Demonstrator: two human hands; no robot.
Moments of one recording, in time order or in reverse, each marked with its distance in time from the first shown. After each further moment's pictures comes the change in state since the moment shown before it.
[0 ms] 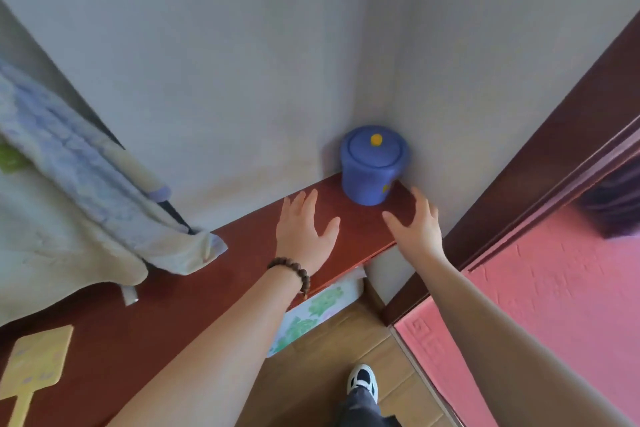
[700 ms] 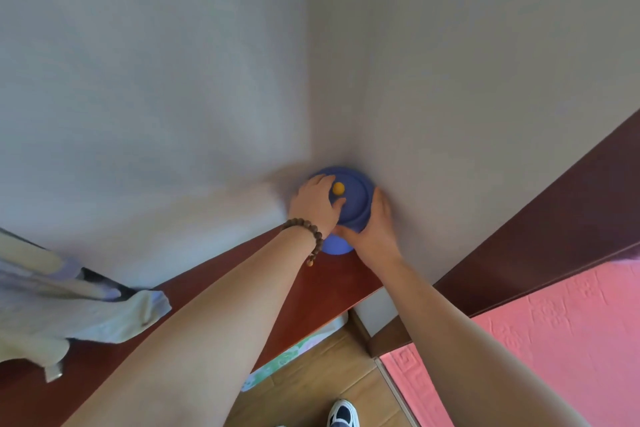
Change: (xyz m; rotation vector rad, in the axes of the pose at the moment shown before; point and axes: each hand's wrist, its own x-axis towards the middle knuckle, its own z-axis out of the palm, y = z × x) left_hand 0.165 0.097 0.063 0.115 -0.099 0.116; right_hand 0.131 -0.008 0.013 0.228 -0.215 -0.101
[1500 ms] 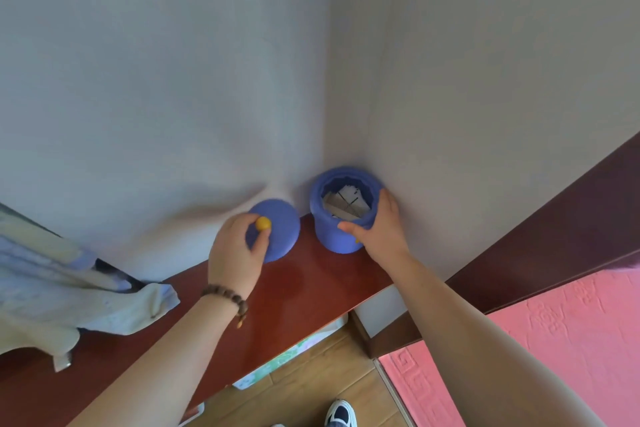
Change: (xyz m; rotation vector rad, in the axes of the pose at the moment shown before) left_hand -0.096 -0.100 -0.047 -0.111 0.461 -0.090; right_hand 0.004 0.002 0.000 -0.165 -0.041 0.019
